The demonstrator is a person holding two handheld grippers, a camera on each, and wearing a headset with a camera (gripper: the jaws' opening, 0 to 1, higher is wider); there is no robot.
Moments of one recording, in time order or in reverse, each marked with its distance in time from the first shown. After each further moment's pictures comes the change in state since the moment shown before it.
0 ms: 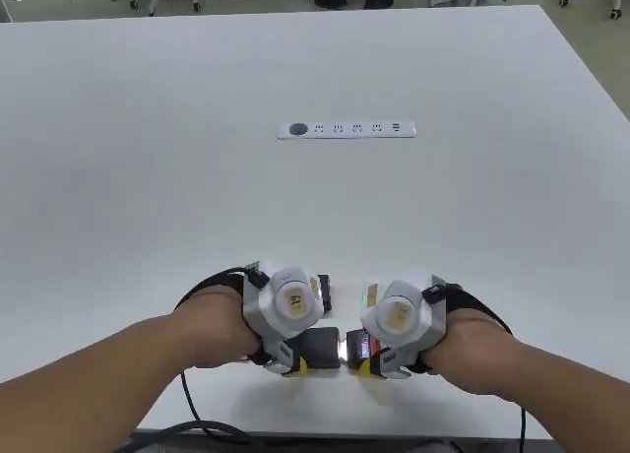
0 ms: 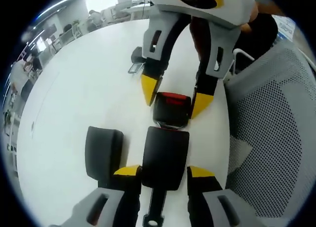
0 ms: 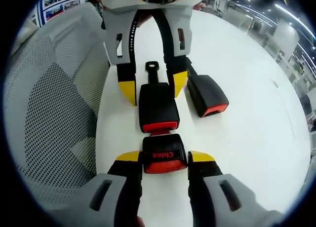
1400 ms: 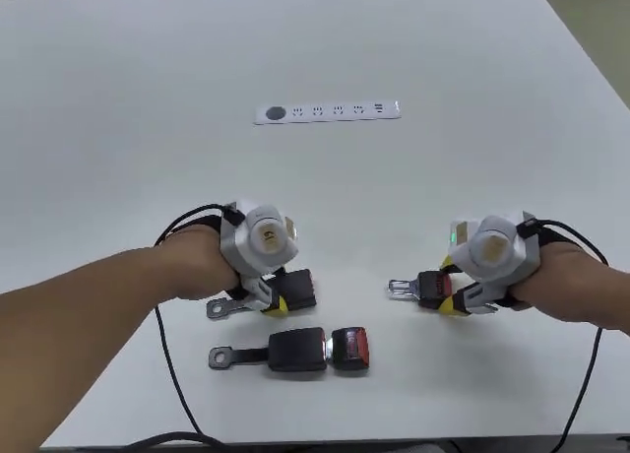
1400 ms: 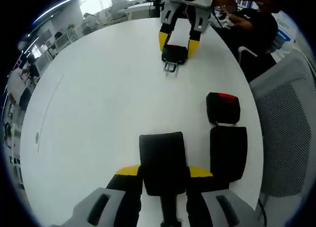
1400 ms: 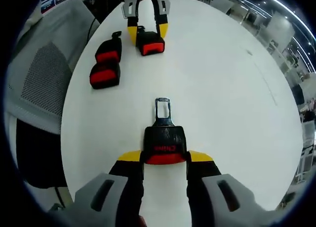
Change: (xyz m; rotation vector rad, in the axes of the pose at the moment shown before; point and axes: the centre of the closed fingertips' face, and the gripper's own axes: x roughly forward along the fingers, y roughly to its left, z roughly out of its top) left arm 0.018 0.091 0.003 0.124 0.053 0.004; right arm -0.054 -0.099 -0.107 -0.006 0.116 -0.070
